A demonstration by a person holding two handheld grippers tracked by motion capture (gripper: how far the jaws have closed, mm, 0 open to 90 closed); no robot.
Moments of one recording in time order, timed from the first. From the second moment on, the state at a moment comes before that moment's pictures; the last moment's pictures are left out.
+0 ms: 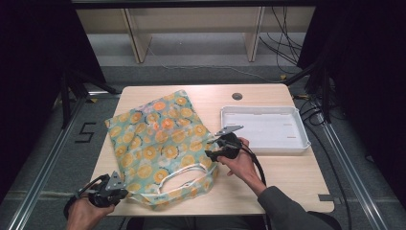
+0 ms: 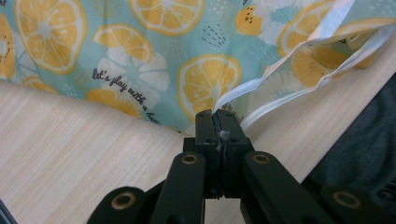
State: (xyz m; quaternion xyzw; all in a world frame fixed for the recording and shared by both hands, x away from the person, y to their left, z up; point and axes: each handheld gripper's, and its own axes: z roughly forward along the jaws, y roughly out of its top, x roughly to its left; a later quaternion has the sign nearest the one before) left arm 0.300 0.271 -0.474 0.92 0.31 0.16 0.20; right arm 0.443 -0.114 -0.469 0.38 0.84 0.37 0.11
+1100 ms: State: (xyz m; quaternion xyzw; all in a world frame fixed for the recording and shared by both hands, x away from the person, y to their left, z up) left arm 0.303 0.274 -0.471 0.91 0.32 0.16 0.21; right arm 0.394 -0.122 -0.472 0.29 0.89 0.34 0.07
